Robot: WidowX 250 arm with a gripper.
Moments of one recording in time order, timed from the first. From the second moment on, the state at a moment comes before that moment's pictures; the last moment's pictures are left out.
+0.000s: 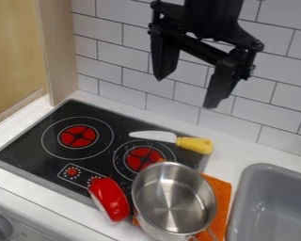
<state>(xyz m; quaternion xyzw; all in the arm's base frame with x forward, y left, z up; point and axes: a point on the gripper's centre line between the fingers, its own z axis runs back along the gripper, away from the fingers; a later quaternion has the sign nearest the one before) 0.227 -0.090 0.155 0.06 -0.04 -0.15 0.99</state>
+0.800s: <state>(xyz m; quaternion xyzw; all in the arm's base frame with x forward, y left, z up) 0.307 -0.074 0.086 0.02 0.00 -0.44 0.90</state>
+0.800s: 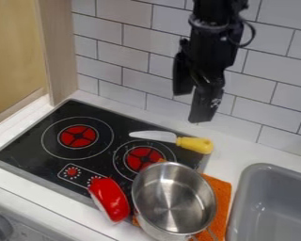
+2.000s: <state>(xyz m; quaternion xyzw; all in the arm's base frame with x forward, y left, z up) 0.349 -0.081 0.004 -0.03 -0.02 -0.54 0.84</state>
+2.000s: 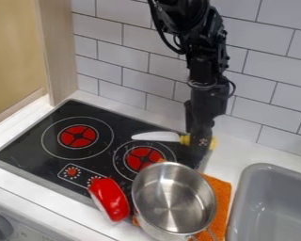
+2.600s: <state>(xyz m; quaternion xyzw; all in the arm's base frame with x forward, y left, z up) 0.347 -0.081 0.000 -0.03 -0.01 -0.54 0.84</state>
